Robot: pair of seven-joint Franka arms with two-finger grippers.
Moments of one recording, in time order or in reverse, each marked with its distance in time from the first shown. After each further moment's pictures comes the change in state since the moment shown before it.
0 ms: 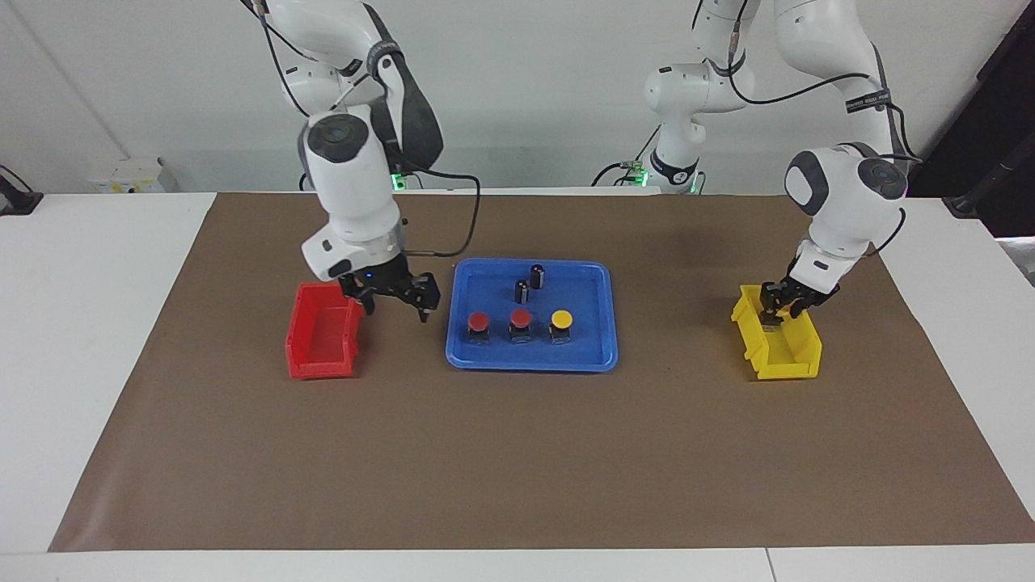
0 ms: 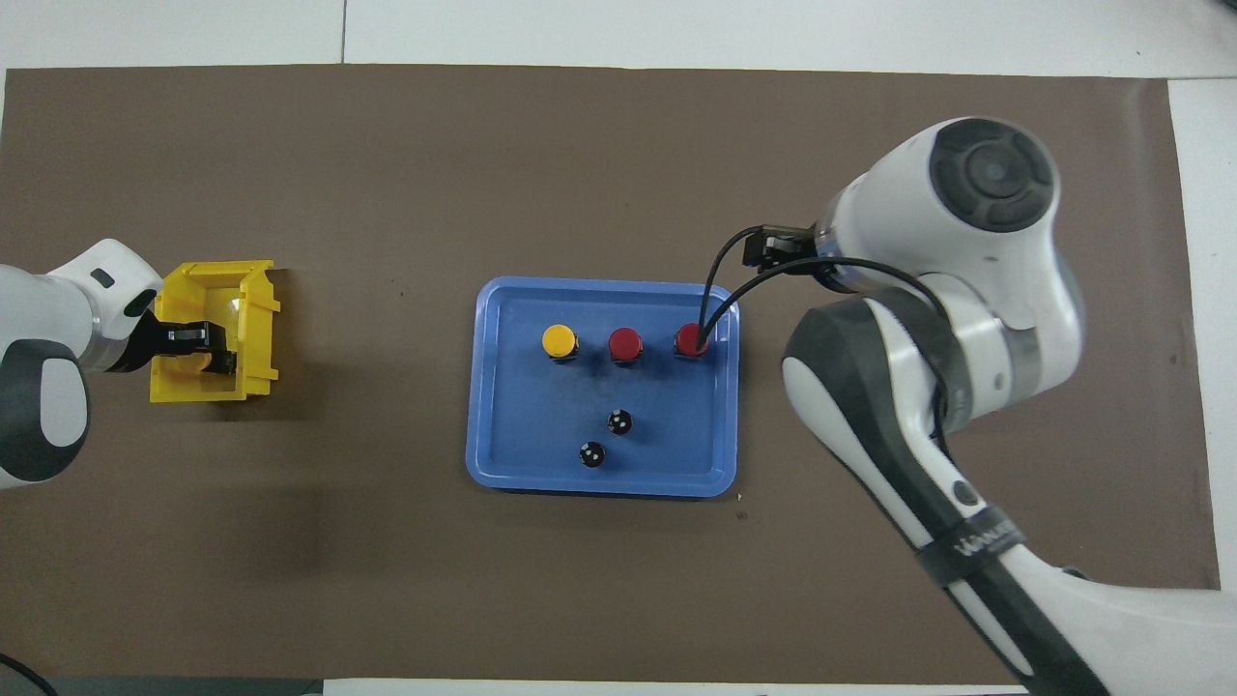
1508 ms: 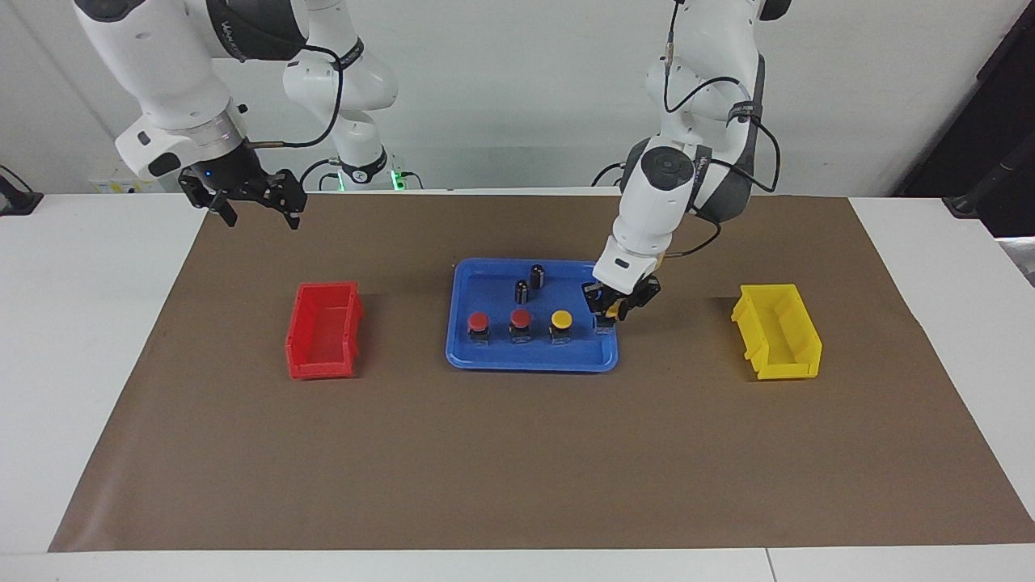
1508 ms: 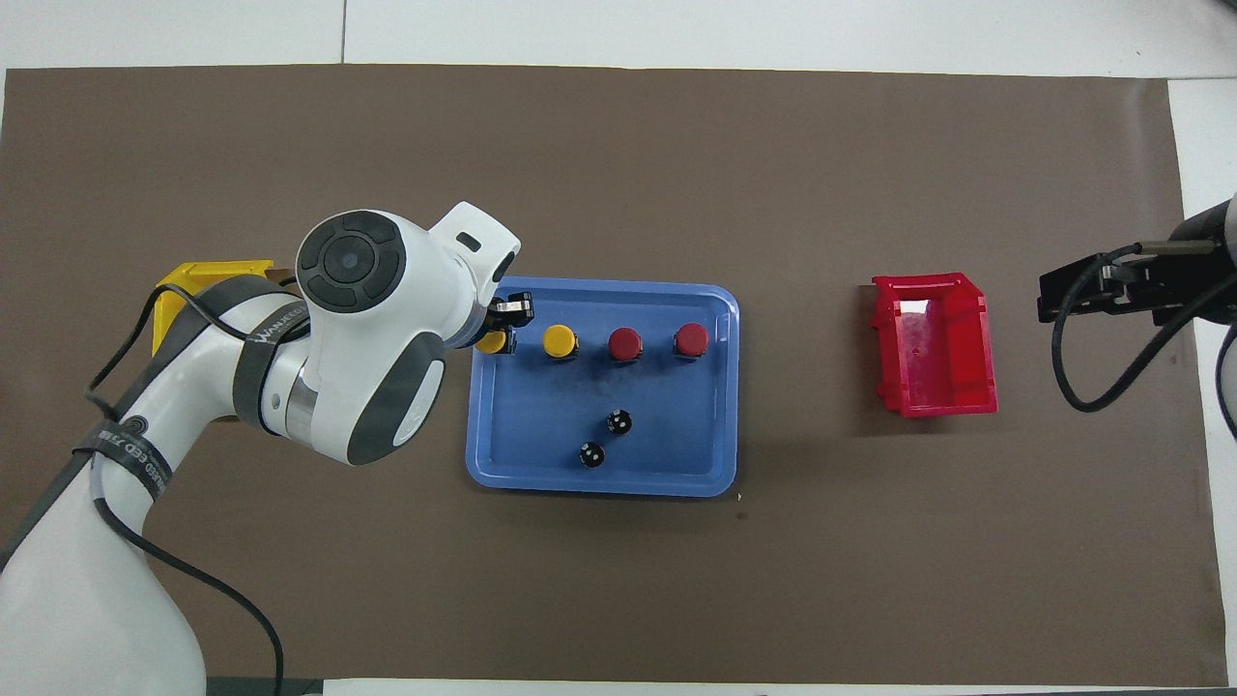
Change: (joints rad) left arm -0.561 0.180 -0.040 0.310 -0.061 -0.114 -0.624; right arm -0.195 -0.187 0.006 0.032 -0.005 -0.313 -0.398
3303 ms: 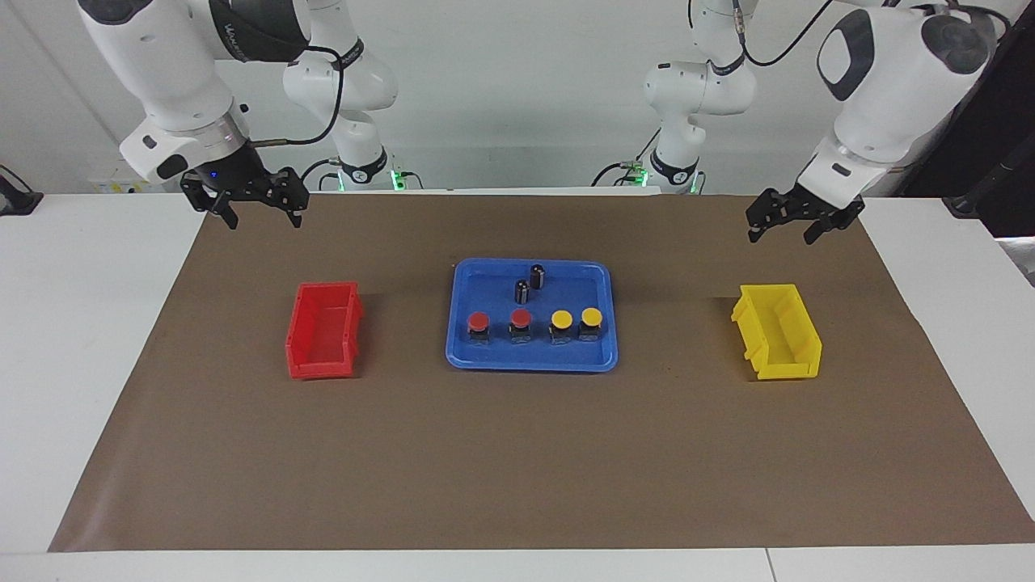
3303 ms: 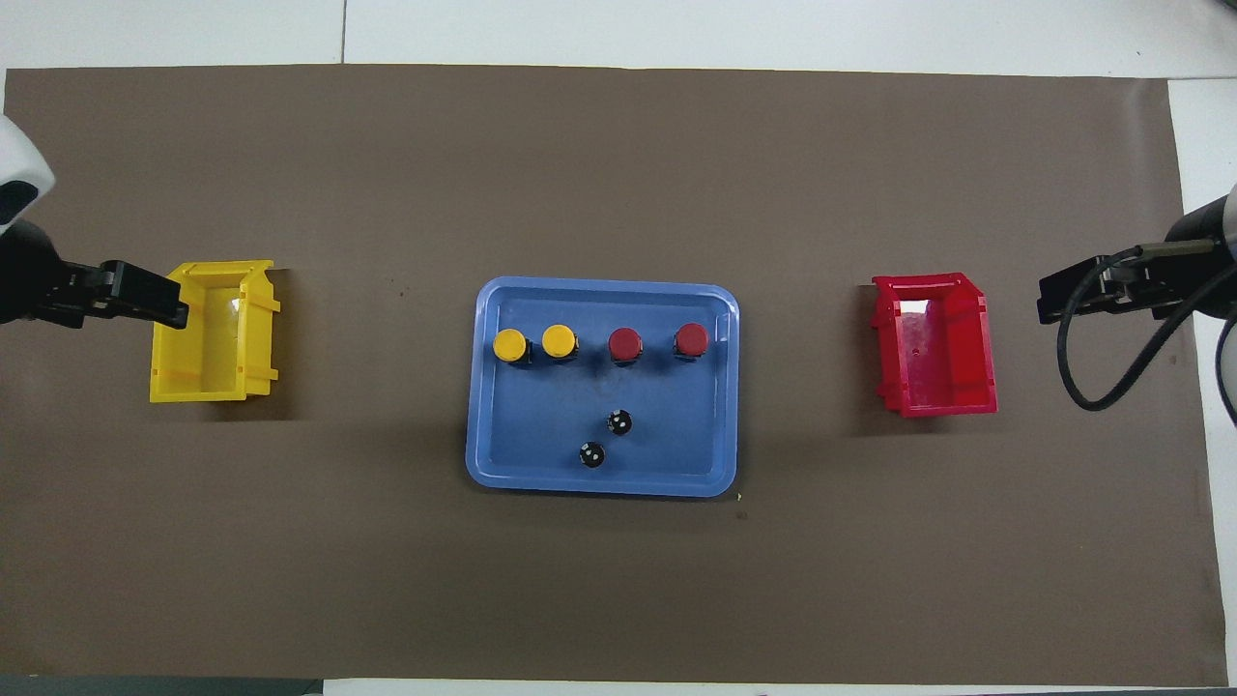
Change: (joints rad) left arm 0.413 -0.254 0.046 0.289 0.021 -0.694 0.575; right arm -0.011 0.032 0.009 0.038 0.000 -0.036 -0.034
